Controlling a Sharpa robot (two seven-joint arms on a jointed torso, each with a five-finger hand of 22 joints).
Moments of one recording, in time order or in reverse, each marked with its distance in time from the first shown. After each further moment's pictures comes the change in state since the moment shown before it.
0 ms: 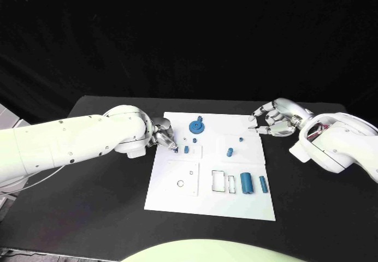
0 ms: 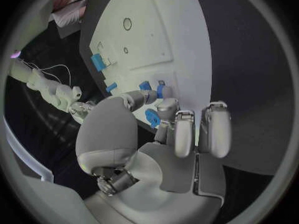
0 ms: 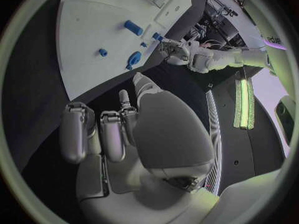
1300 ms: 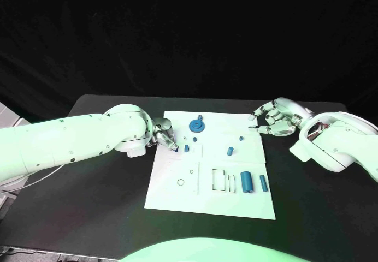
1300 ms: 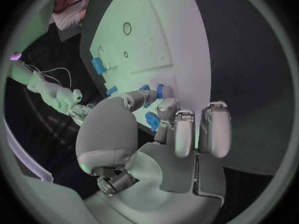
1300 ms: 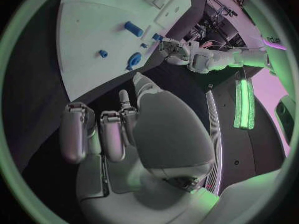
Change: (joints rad) left arm 0.000 0.002 0.000 -0.001 -0.009 0.030 -0.001; left_hand 0.000 0.000 0.000 0.000 -0.001 0.003 -0.002 -0.002 -0.002 0.000 0.000 -0.001 0.005 0.000 0.000 0.000 0.001 0.000 0.000 0.000 0.000 0.000; right arm -0.001 0.000 0.000 0.000 0.000 0.006 -0.001; right_hand 0.000 0.000 0.007 -0.001 0.000 0.000 0.000 0.000 0.000 0.000 0.000 0.000 0.000 0.000 0.000 0.000 0.001 0.000 0.000 0.000 0.000 0.000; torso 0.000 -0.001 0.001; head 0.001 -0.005
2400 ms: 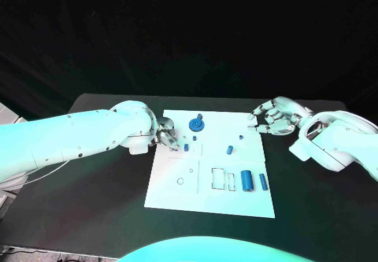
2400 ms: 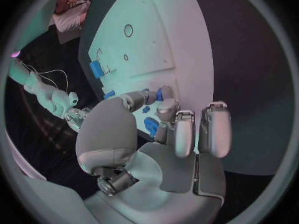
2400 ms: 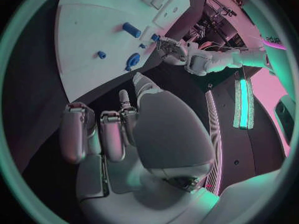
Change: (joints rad) left arm 0.009 0.049 0.003 -0.035 0.017 0.074 -0.057; left_hand -0.014 0.002 0.000 0.000 0.001 0.009 0.002 0.005 -0.003 0.017 -0.002 0.009 0.021 0.000 0.000 0.000 0.000 0.000 0.000 0.000 0.000 0.000; right arm 0.000 -0.004 0.000 0.011 0.000 0.000 0.000; right_hand 0.000 0.000 0.000 0.000 0.000 0.000 0.000 0.004 0.000 0.000 0.000 0.000 0.000 0.000 0.000 0.000 0.000 0.000 0.000 0.000 0.000 0.000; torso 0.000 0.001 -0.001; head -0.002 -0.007
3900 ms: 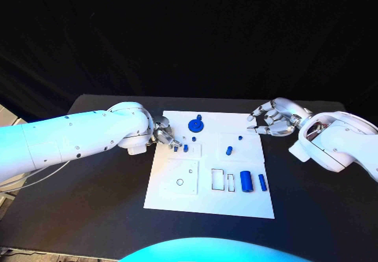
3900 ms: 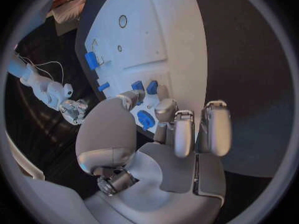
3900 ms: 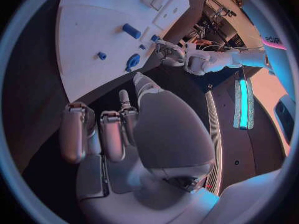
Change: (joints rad) left arm -0.007 -0.006 0.005 -0.026 0.027 -0.066 -0.012; left_hand -0.051 -0.034 -0.355 0.167 -0.052 0.010 -0.018 -0.015 -0.043 0.006 -0.007 -0.004 -0.001 0.000 -0.008 0.000 0.000 0.000 -0.004 -0.004 -0.023 0.000; right arm 0.000 -0.005 0.000 0.002 0.000 0.008 0.001; right_hand -0.007 -0.007 0.003 0.003 0.000 0.000 0.000 0.002 0.000 0.000 0.000 0.000 0.000 0.000 0.000 0.000 0.000 0.000 0.000 0.000 -0.005 0.000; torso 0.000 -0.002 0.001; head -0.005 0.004
